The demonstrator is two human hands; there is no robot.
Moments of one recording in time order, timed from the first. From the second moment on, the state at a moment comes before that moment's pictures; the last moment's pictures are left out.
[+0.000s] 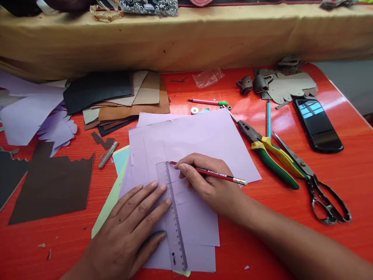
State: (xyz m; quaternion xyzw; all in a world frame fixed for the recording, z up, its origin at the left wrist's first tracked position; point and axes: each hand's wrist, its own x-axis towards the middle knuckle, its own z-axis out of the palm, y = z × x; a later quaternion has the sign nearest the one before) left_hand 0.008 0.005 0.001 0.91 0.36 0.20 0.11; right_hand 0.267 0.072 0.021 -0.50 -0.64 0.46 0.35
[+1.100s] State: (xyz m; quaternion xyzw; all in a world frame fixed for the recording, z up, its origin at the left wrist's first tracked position) left_hand 0.008 0.004 0.001 0.90 0.36 0.20 0.12; right_hand 0.269 0.071 0.019 -0.50 -0.63 0.47 0.35
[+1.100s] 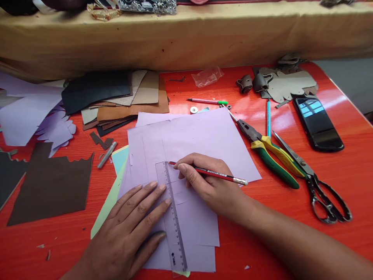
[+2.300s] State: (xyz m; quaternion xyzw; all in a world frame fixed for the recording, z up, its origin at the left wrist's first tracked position) left_hand 0.008 0.005 0.002 0.90 0.36 0.20 0.12; right_hand 0.270 0.071 0.020 -0.49 -0.63 0.49 0.36
